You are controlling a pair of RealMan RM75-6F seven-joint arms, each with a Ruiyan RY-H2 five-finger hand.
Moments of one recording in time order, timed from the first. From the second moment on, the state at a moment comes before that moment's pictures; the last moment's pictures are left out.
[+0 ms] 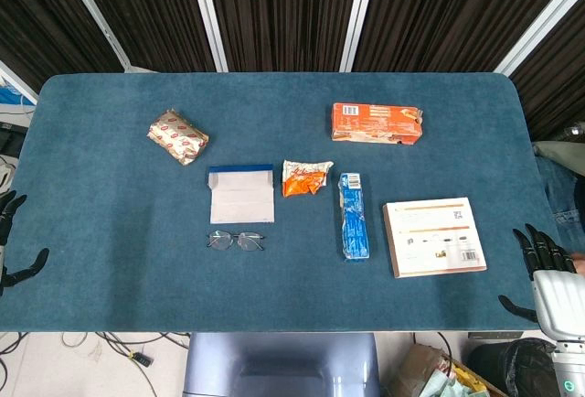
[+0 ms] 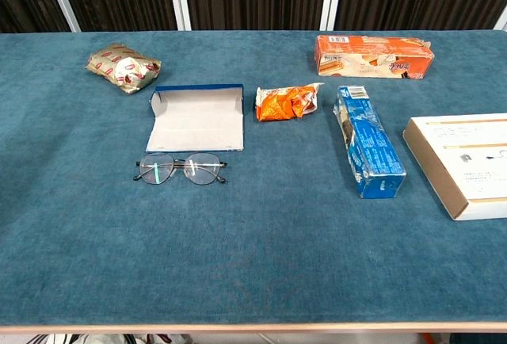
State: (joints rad) left arm -0.10 -1.08 -0.11 -1.66 1.39 1.45 -0.12; right arm 0.02 -1.08 0.06 -1.68 -1.49 1.51 -0.11
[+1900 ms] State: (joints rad) left arm -0.41 -1.04 -0.16 -1.85 1.21 0.99 0.15; right arm 0.03 -1.08 0.06 -1.70 -1.45 1.48 -0.10
